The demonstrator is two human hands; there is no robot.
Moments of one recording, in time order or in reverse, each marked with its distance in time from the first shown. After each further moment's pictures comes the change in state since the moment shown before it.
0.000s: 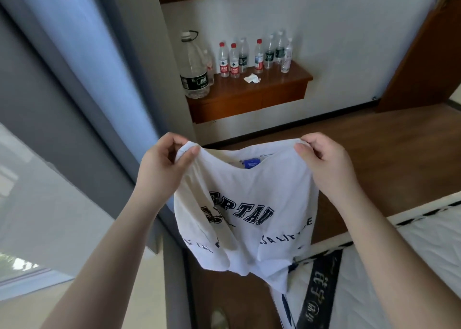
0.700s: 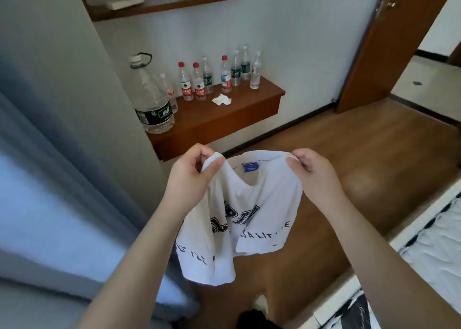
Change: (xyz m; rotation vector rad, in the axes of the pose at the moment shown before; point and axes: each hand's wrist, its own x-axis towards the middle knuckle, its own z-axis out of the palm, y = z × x) left_hand 0.259 -0.077 0.119 -0.270 -0.338 0.138; right_hand 0.193 0.083 0.099 -0.041 0.103 0.266
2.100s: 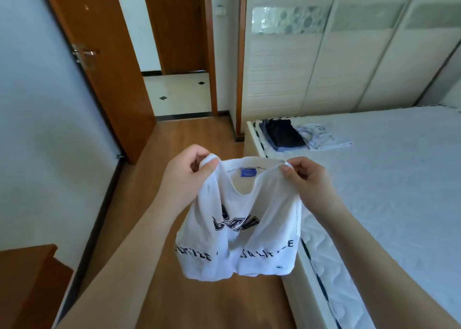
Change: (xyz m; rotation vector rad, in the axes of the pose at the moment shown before) left_hand 0.481 0.113 0.550 -0.276 -0.986 0.610; right_hand 0.261 0.169 -0.302 -0.153 1.122 0.522
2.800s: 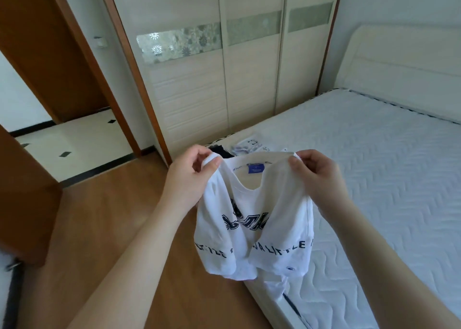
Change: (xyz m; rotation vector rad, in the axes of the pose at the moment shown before) left_hand 0.292 0.035 0.209 -0.209 -0.317 0.208; right_hand 0.209 0.054 -0.129 0.121 0.472 0.117
